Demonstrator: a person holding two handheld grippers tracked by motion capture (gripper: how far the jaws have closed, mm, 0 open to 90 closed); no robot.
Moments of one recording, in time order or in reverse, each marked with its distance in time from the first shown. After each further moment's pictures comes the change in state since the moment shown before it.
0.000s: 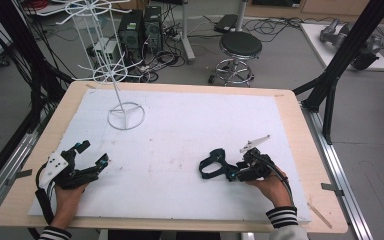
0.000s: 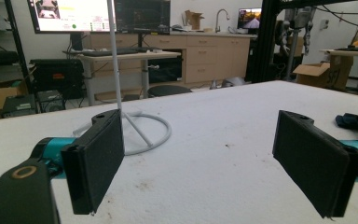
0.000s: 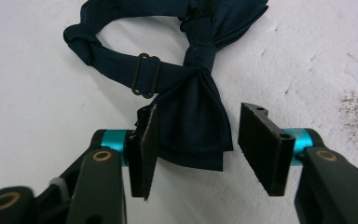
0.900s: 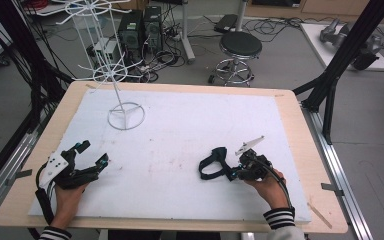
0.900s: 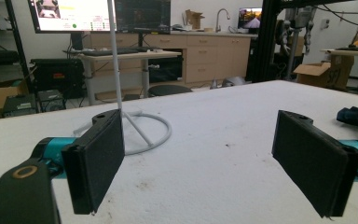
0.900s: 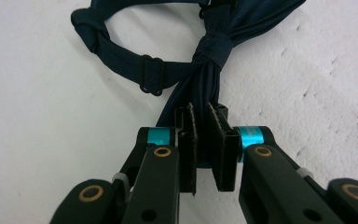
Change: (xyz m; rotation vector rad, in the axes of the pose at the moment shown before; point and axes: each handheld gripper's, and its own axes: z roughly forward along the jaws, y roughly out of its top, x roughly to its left) left arm 0.000 0.000 0.000 0.002 0.001 -0.002; right arm 0.009 0.005 0.002 0.045 -0.003 -0.058
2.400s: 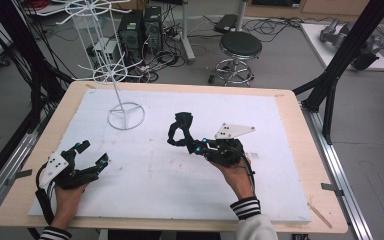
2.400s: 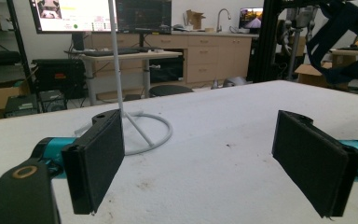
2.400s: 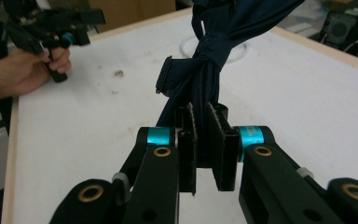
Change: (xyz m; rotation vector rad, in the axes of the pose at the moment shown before) left arm 0.000 0.000 0.000 -0.003 0.006 0.002; right arm 0.052 0.076 -0.008 -0.580 0.104 -0.101
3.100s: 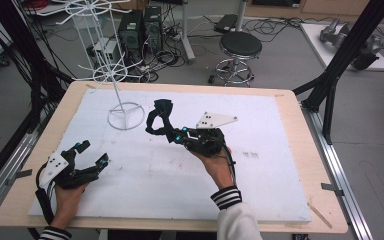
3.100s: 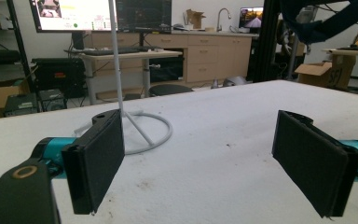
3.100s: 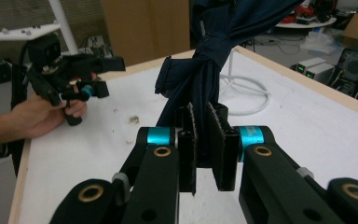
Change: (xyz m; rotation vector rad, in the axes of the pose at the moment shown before) left arm 0.000 0.000 0.000 0.004 -0.001 -0.003; right arm 0.014 0.038 0.035 -0.104 0.053 -0.028
